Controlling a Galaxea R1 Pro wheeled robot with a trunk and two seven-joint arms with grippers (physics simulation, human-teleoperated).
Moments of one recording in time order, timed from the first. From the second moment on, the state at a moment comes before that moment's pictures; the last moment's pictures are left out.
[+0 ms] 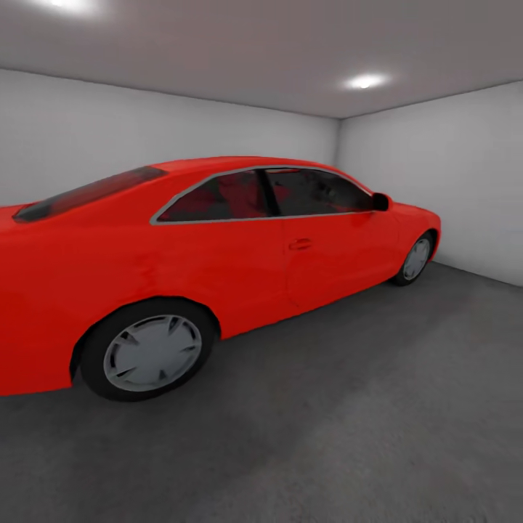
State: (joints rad) left arm 0.00 0.01 0.00 -0.02 0.00 -0.01 0.00; right arm 0.00 0.01 0.52 0.00 -0.05 -0.11 0.00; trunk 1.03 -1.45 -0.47
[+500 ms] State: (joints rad) left arm 0.00 0.01 0.00 -0.02 0.00 -0.01 0.00; right arm 0.00 0.01 0.52 0.00 -0.06 -0.11 0.00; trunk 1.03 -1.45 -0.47
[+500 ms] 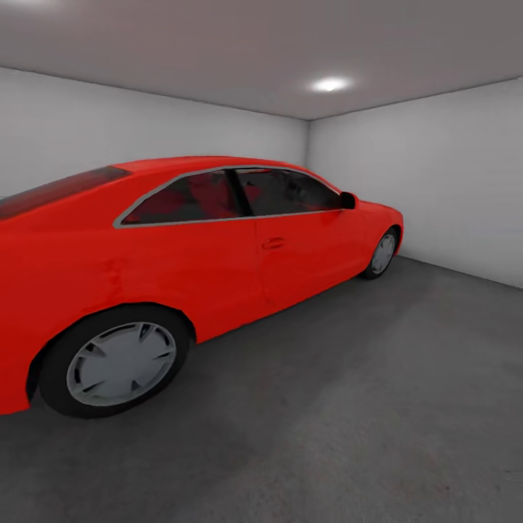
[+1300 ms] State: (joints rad) left arm 0.00 0.01 0.00 -0.02 0.00 -0.01 0.00; right arm 0.00 0.00 0.52 0.00 -0.06 -0.12 0.00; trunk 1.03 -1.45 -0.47
